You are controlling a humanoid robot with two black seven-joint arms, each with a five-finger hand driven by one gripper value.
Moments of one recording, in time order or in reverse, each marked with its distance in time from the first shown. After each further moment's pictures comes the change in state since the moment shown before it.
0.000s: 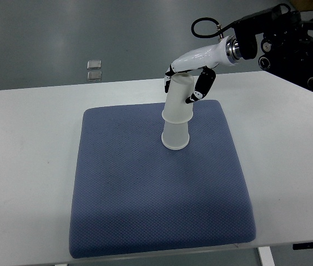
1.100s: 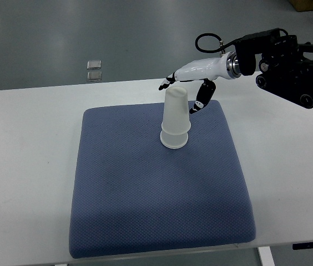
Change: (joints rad) left arm 0.000 0.000 0.000 0.000 0.000 0.000 -0.001; right arm -0.092 0.022 -0.003 -0.040 -0.003 -0.110 -0.006
